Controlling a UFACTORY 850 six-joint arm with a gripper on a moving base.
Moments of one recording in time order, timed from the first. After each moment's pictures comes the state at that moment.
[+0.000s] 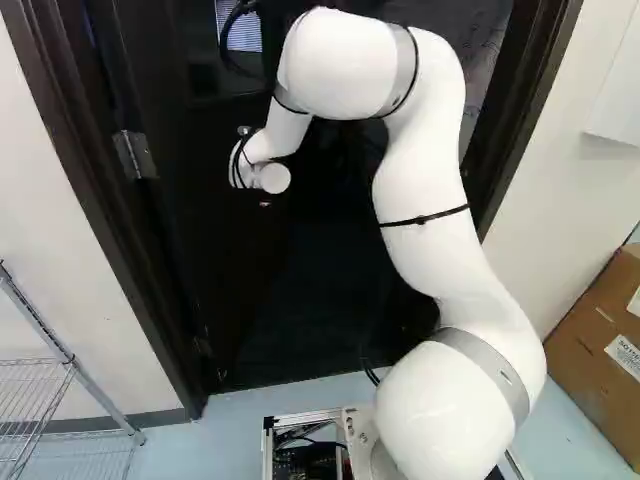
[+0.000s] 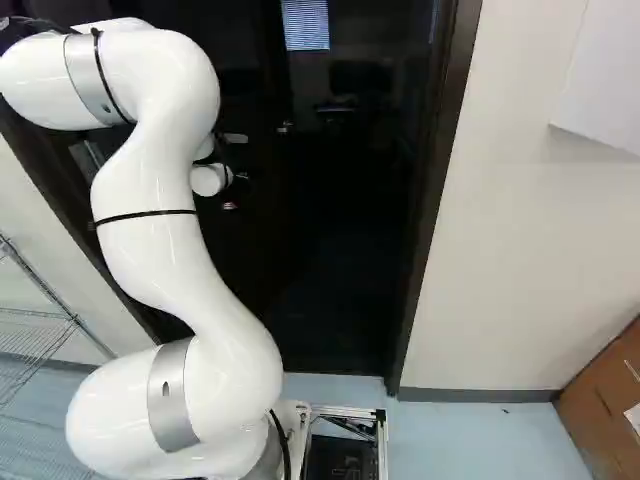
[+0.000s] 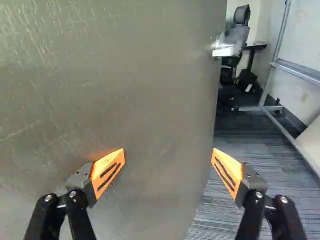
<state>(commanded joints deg) 25.3 -34.7 -69.8 14.4 42.6 0.0</state>
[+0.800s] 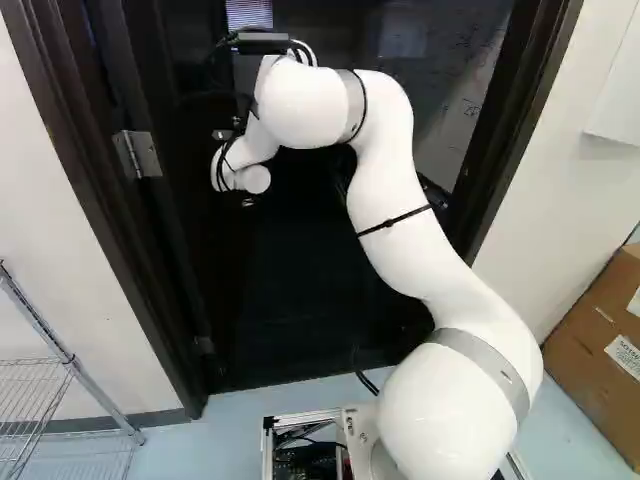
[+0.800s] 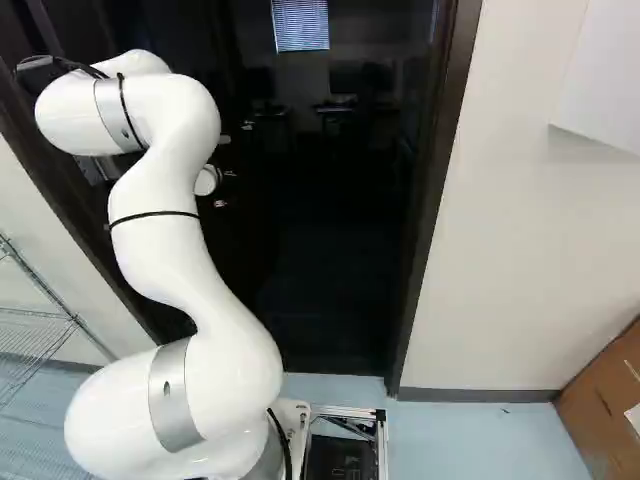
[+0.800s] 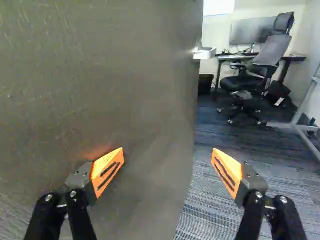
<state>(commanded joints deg) 28.3 -45.7 -84.8 7.2 39.8 0.0</state>
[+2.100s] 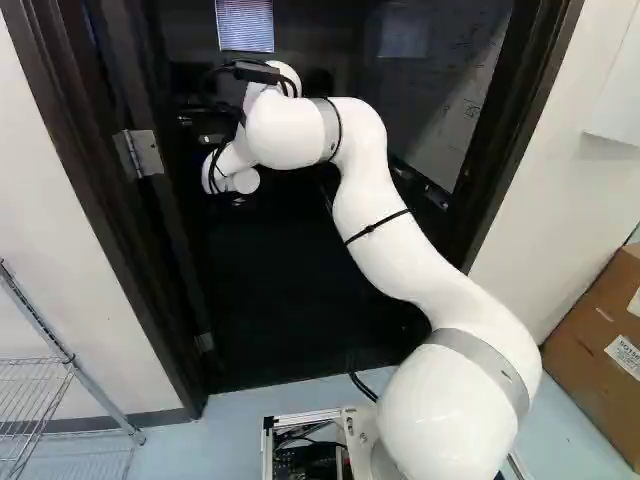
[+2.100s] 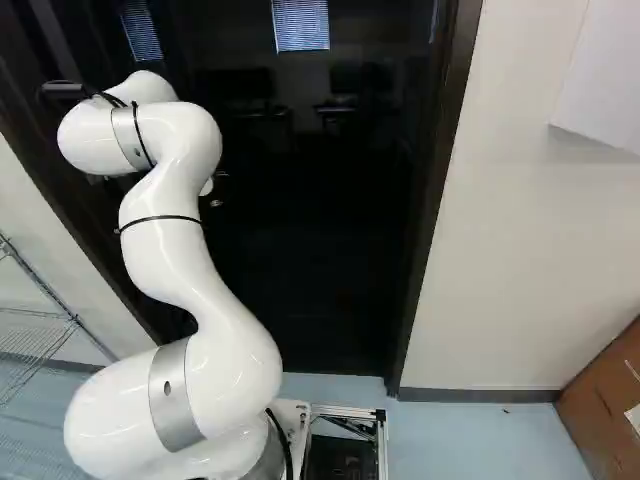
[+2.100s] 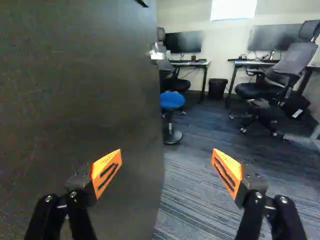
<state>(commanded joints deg) 29.1 -50.8 -92.1 4.7 37.9 0.0</state>
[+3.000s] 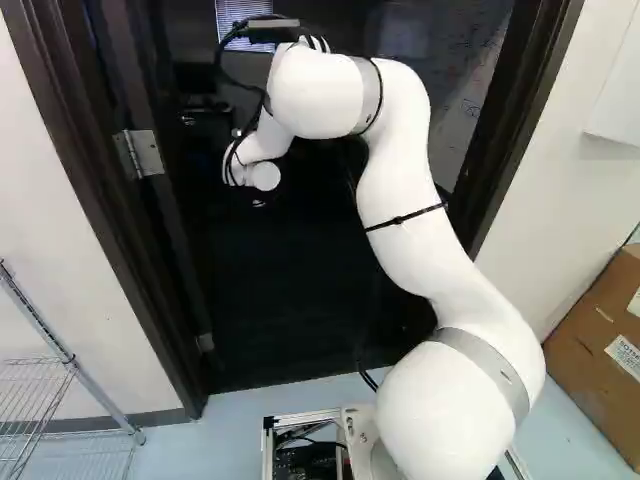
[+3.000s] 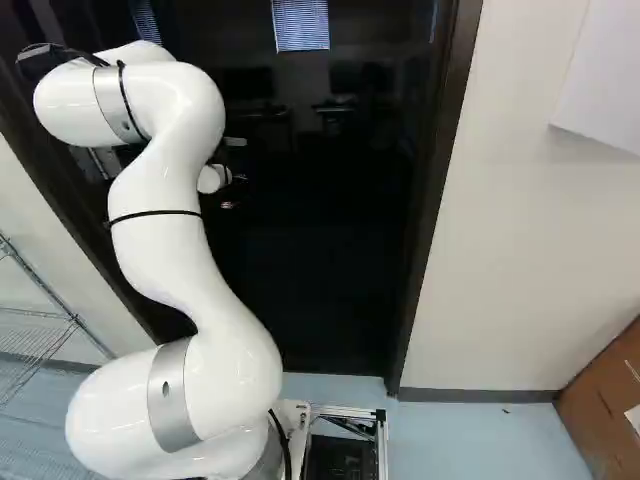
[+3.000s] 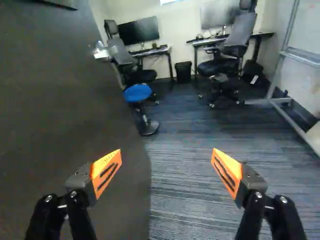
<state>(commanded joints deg) 25.1 -40.2 -77.2 18.1 37.9 0.0</state>
